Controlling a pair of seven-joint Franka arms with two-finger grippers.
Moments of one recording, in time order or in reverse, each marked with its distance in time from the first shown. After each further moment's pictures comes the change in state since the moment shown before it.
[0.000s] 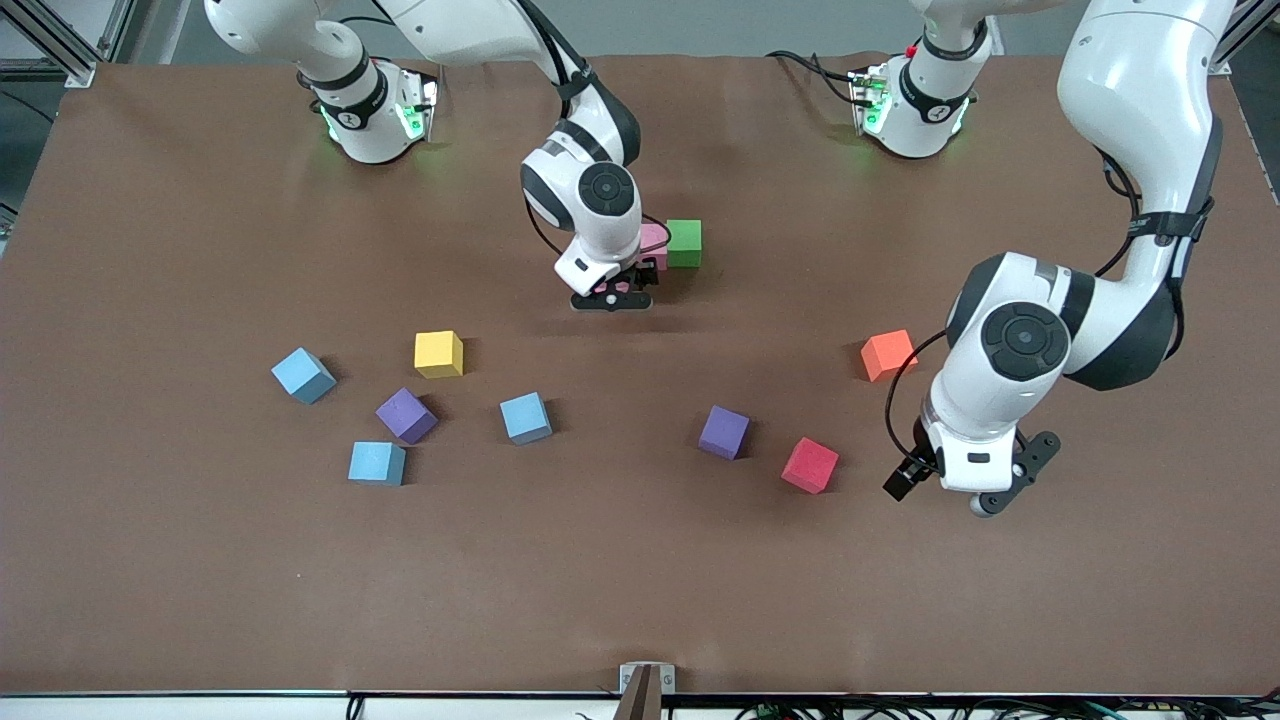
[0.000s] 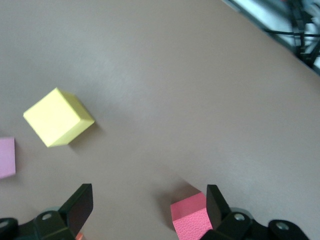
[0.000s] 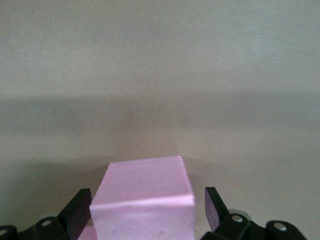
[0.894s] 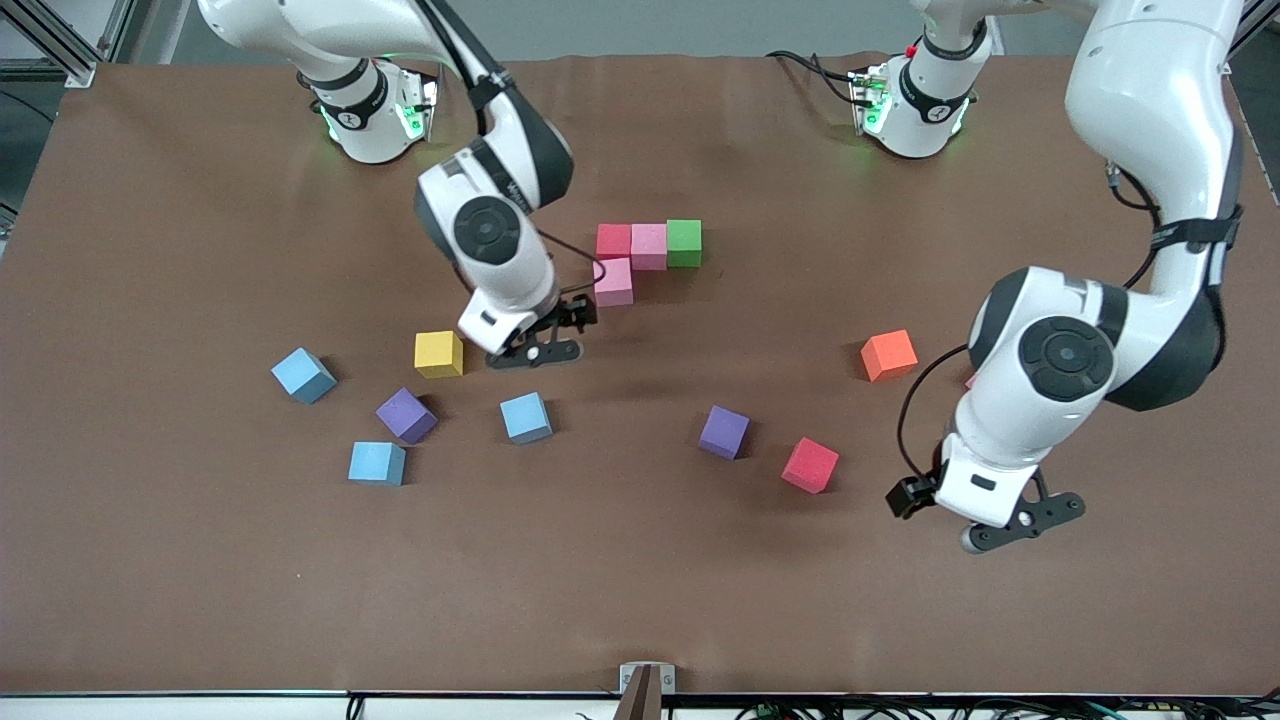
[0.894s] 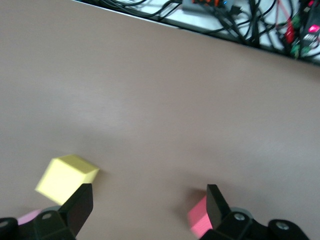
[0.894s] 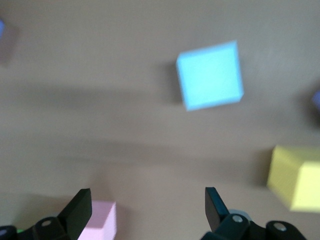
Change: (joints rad) left arm -0.010 0.057 0.001 0.204 0.001 -0.129 0.459; right arm -0.290 -0.105 -0.004 0.135 0.000 -0.170 -0.442
